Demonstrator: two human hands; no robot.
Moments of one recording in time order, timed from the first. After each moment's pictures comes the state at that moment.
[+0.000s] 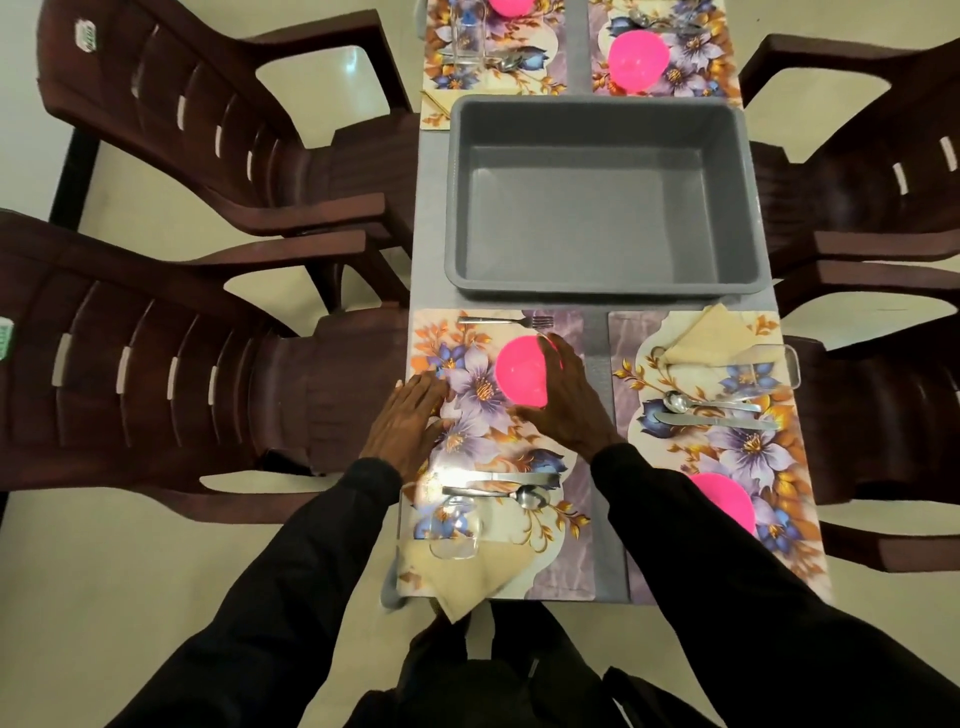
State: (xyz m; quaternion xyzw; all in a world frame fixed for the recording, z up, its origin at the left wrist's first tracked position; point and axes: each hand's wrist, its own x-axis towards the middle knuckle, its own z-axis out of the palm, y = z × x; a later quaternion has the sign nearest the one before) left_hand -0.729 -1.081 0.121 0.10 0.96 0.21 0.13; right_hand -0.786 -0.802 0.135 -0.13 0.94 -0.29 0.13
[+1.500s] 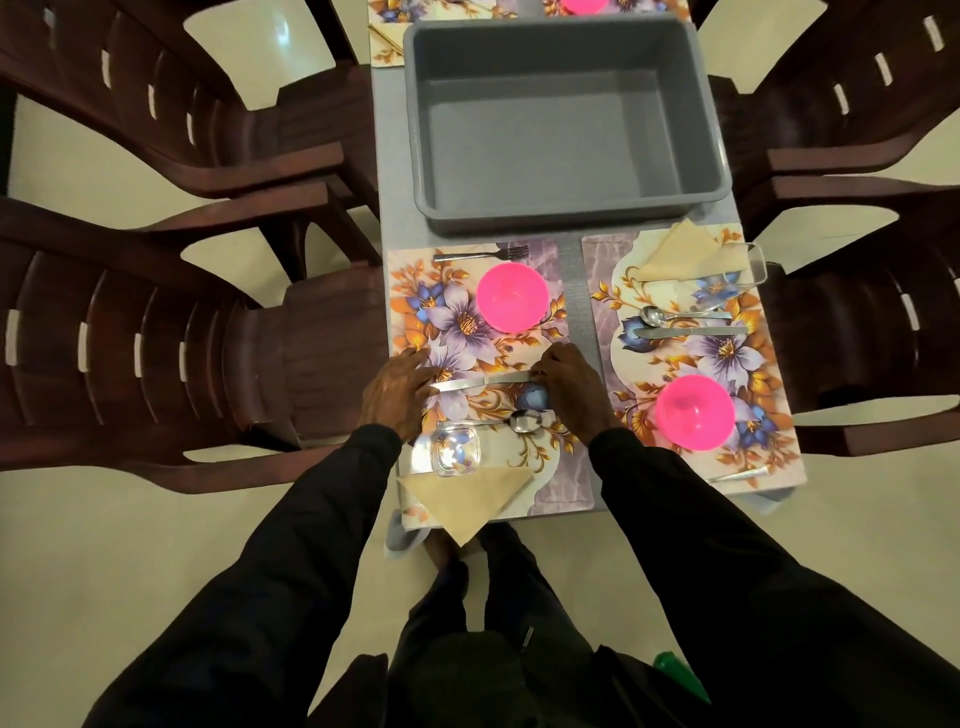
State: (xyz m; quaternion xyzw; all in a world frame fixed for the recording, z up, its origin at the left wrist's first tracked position) left_hand -0.690 -1.077 0.111 0.07 0.96 0.23 0.14; right_hand -0.691 -0.781 0.115 -0.12 0.96 -0.22 0.08
